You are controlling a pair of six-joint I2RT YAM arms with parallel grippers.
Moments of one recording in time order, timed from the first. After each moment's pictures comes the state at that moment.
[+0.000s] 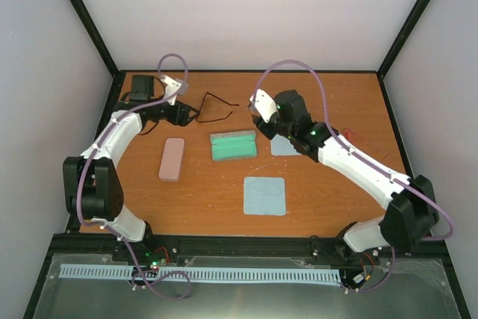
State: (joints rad) left arm -0.03 1.58 1.23 -0.50 0.63 0.26; right arm 0.66 1.44 1.19 -0.26 0.06 -0.46
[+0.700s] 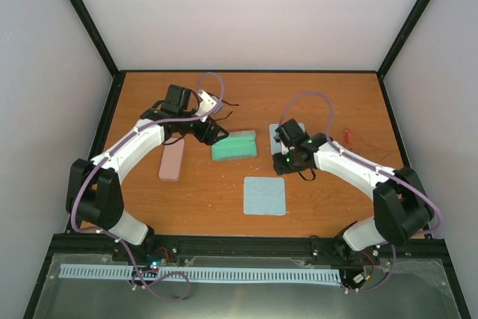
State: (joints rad) left arm -0.36 1.53 1.17 -0.52 0.56 0.24; right arm 0.60 1.44 0.97 -0.68 -0.03 0.33
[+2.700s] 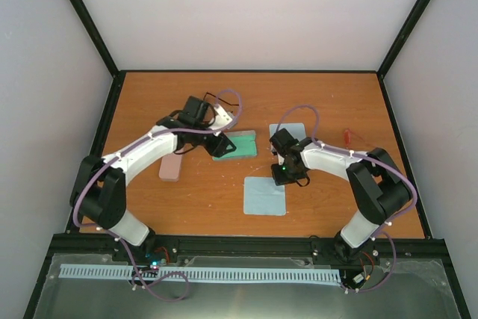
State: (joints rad) left arm -0.46 1.53 1.11 -0.51 0.47 0.23; right arm 0.61 1.65 0.91 -0.66 -0.08 0.33
